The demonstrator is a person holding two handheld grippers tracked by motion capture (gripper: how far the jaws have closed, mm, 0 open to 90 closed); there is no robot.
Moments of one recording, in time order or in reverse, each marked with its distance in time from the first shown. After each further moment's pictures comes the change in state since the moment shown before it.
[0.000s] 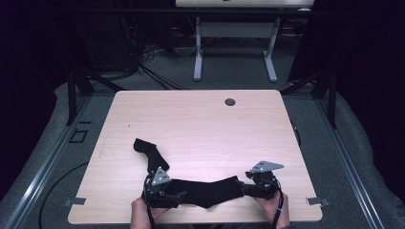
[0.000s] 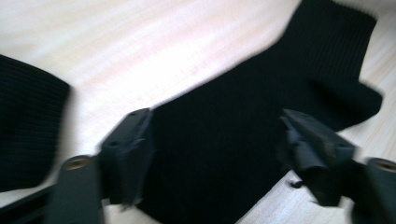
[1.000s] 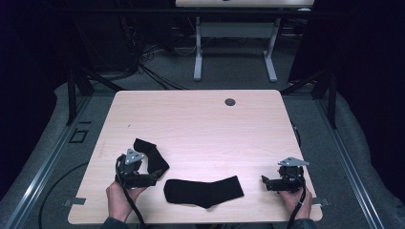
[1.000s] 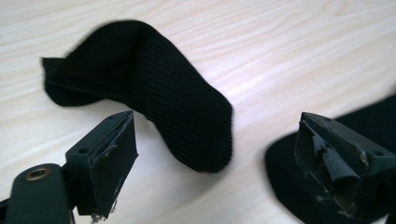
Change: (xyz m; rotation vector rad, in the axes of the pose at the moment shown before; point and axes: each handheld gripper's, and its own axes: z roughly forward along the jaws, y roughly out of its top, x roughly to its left) left arm 0.064 0.026 -0.041 -0.007 0.245 -0.097; right arm -0.085 -0.038 -0.004 0.022 -0.229 0.078
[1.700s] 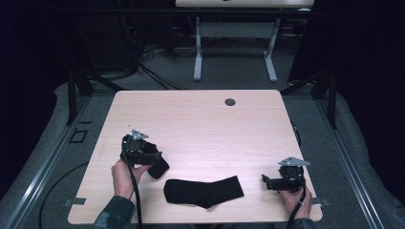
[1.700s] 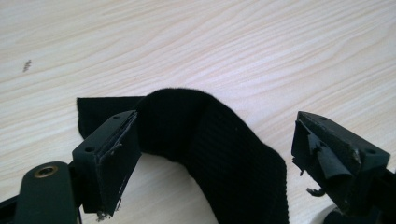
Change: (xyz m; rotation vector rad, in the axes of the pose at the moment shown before) left arm 0.023 0.046 0.037 0.073 0.068 -0.034; right arm -0.001 -0.001 0.001 -0.017 -0.002 0.012
